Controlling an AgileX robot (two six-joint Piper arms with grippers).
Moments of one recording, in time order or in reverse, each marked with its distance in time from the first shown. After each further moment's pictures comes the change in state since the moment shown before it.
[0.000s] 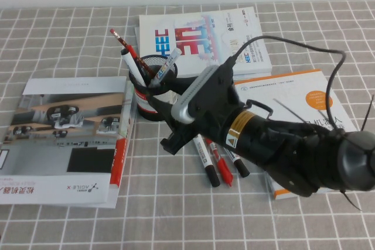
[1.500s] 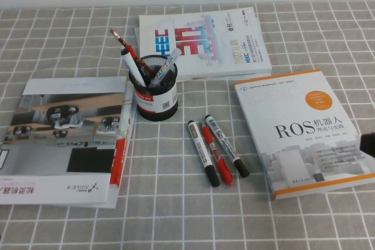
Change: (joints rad) right arm -0.692 -0.924 0.409 1.135 1.371 -0.671; left arm 0.000 0.000 0.000 0.000 0.000 0.000
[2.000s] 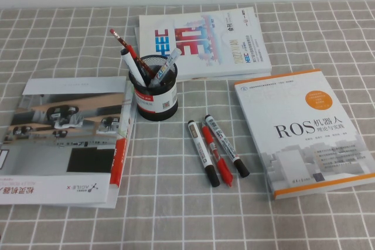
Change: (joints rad) right arm -0.004 -0.388 0.179 -0.010 -0.097 0.150; left arm 0.000 0.000 0.000 0.000 0.000 0.000
